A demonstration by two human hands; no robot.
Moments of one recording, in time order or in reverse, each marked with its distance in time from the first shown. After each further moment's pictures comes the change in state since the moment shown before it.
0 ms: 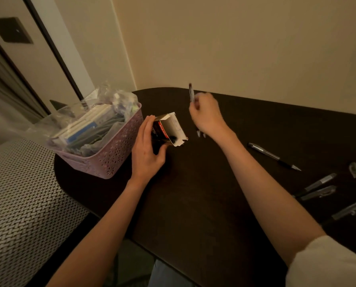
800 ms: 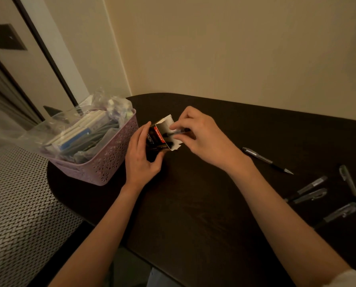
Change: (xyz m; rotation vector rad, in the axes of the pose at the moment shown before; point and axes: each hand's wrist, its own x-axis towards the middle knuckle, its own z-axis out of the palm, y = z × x) left_hand -0.002 -0.003 0.000 -0.015 0.025 0.048; right_hand -0.065 -0.022 -0.041 -0.076 -0.184 -0.433
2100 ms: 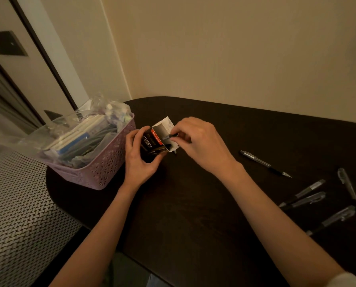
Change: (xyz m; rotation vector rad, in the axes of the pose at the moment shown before) left_hand 0.008 -0.008 0.006 -0.173 -0.012 -0.100; right_hand -0.003 0.012 0.014 -0.093 0.163 -0.125
